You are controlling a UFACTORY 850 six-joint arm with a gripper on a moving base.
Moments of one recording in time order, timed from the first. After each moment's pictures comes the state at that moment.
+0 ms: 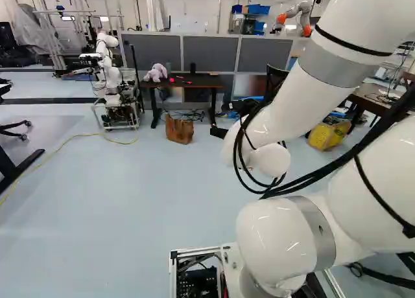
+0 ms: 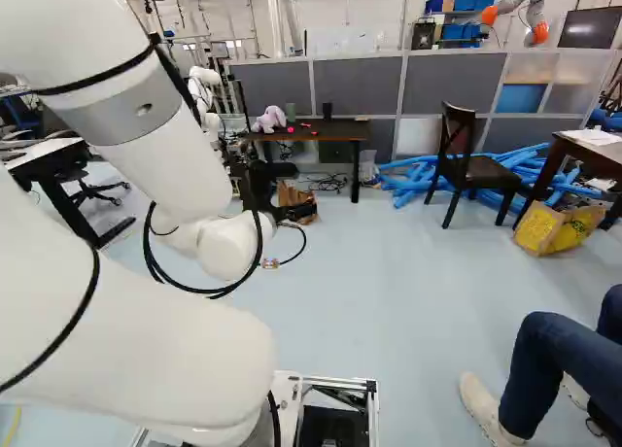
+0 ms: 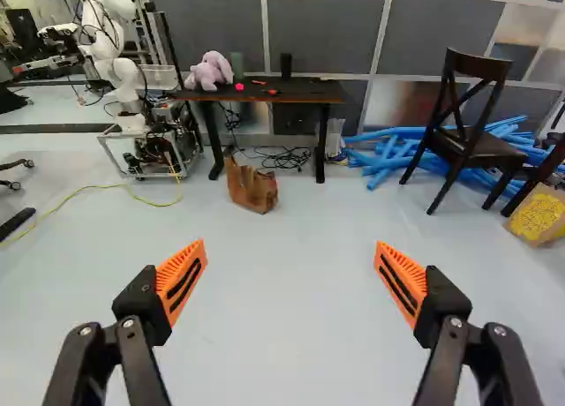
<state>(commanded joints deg) 0.0 16.0 -5.0 0.0 50.0 0.0</state>
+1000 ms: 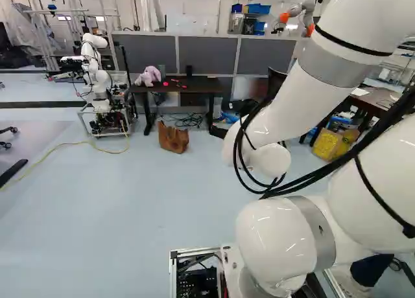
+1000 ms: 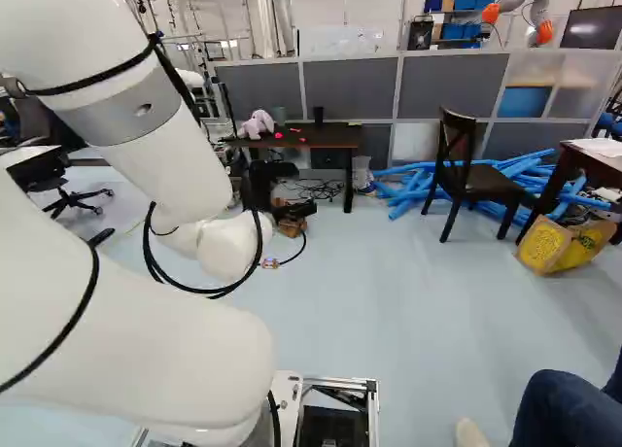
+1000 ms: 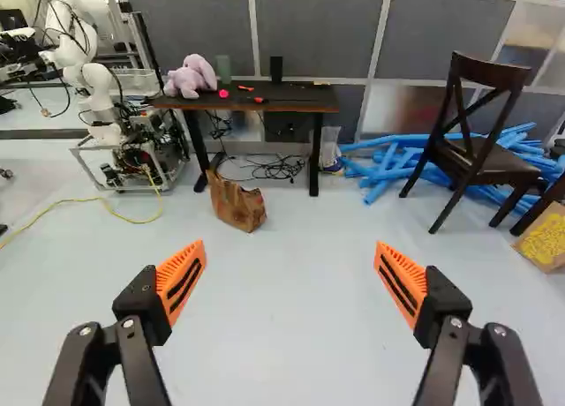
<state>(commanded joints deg) 0.0 16.0 -5.0 0.0 50.0 0.0</state>
